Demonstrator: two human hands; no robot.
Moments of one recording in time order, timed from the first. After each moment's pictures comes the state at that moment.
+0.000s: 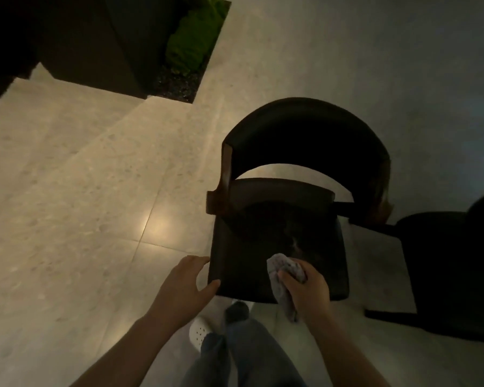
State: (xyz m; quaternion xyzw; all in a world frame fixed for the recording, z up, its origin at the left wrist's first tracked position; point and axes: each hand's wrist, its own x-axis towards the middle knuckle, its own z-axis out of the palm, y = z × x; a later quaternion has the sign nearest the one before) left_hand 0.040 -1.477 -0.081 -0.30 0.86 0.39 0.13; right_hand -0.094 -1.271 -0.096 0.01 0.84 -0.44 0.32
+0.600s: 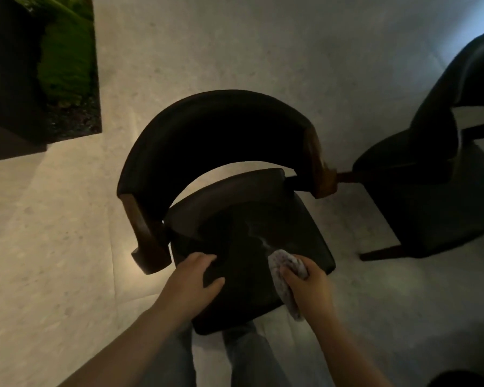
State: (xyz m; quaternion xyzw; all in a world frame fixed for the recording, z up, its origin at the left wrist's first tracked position) left_hand -0.134 -1.469 -0.129 -0.09 0.90 0.32 0.27; right_hand -0.156 -1.227 -0.130 0.22 0.79 -0.52 0.23
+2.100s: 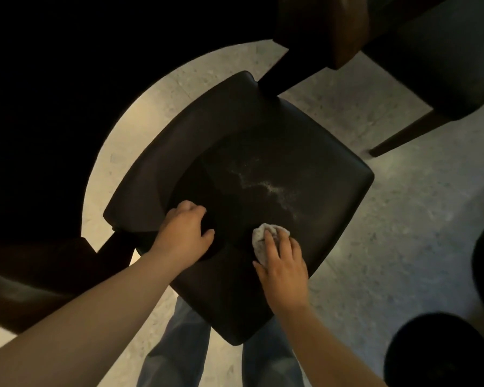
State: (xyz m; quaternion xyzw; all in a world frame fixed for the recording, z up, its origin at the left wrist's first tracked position) left_hand -0.229 -1.495 -0.350 0.12 0.92 0.15 0.34; right_hand -0.084 -1.331 -0.390 0.19 0.95 -0.16 0.21
